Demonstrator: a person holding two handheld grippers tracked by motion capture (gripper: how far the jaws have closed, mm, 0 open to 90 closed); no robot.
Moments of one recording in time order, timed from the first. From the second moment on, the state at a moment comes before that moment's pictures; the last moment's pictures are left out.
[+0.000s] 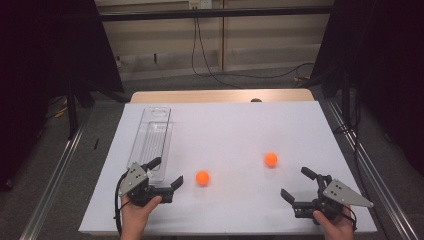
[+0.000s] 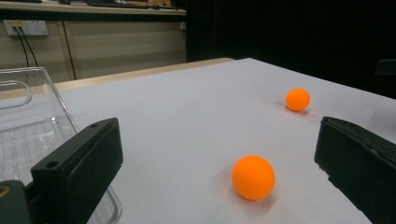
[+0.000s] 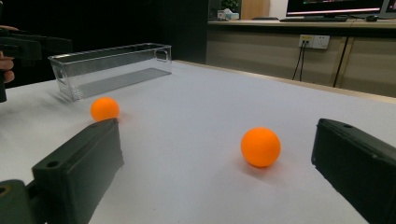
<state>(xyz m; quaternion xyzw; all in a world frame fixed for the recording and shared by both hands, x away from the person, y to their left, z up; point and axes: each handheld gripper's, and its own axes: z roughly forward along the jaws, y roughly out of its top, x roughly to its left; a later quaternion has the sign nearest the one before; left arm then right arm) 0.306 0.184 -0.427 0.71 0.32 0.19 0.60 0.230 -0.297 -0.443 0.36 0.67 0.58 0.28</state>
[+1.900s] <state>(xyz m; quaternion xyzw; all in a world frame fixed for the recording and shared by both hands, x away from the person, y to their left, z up) 0.312 0.151 -0.430 0.74 0.31 0.16 0.58 0.229 -0.297 -0.443 0.36 0.67 0.59 0.28</state>
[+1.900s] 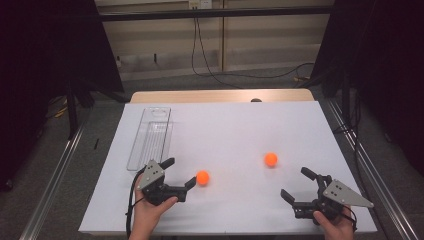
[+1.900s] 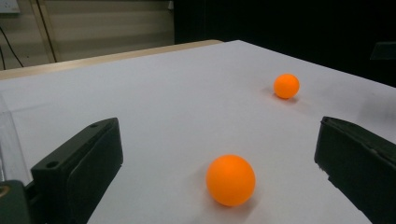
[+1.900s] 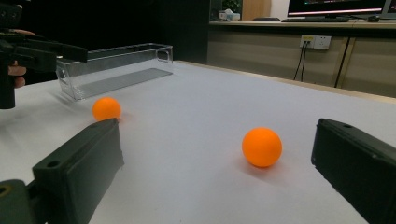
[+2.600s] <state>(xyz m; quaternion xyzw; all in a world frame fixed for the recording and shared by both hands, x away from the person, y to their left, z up) 0.315 0.140 -0.433 0.76 0.31 0.15 0.56 0.229 -0.297 -0.443 0.36 0.67 0.59 0.28</state>
